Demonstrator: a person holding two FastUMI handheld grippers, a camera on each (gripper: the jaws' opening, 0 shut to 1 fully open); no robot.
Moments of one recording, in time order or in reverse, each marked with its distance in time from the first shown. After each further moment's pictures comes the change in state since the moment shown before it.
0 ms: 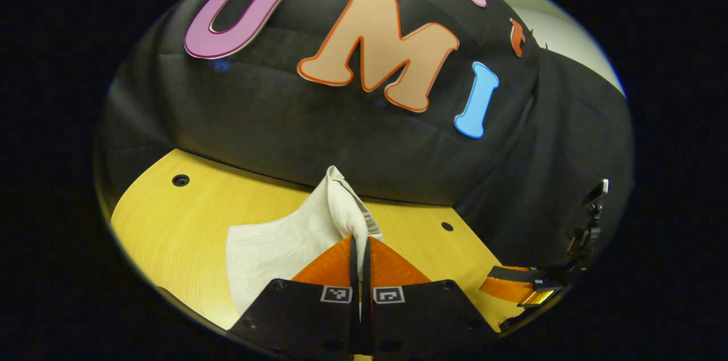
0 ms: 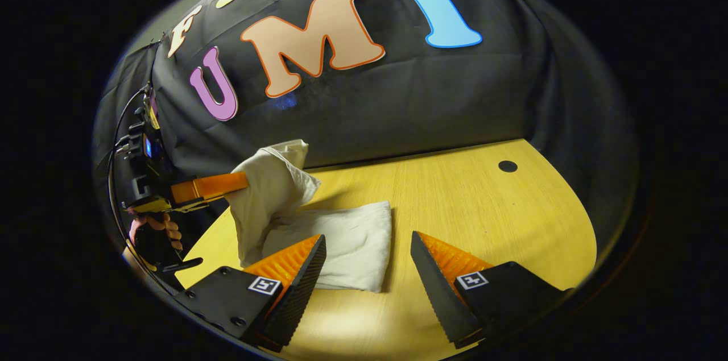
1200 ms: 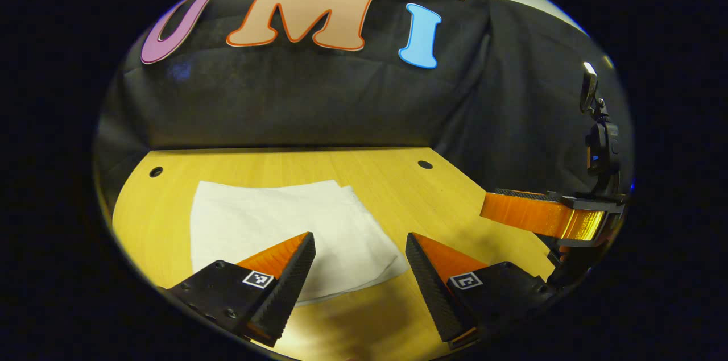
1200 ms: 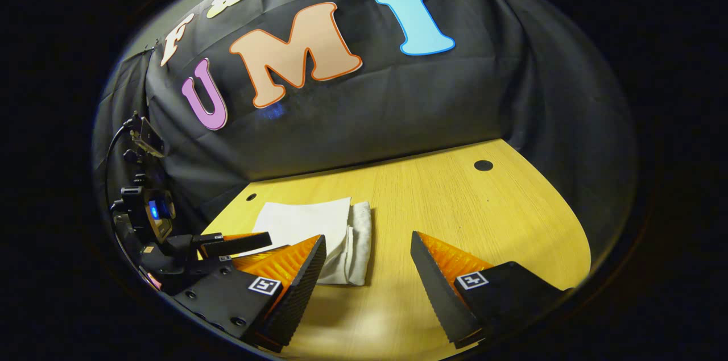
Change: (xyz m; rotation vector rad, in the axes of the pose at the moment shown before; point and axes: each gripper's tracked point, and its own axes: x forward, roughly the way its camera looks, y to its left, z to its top) left arm -0.013 -0.052 -0.105 0.205 0.149 -0.042; right arm -0.030 -0.018 -0.003 0.028 -0.062 -0.049
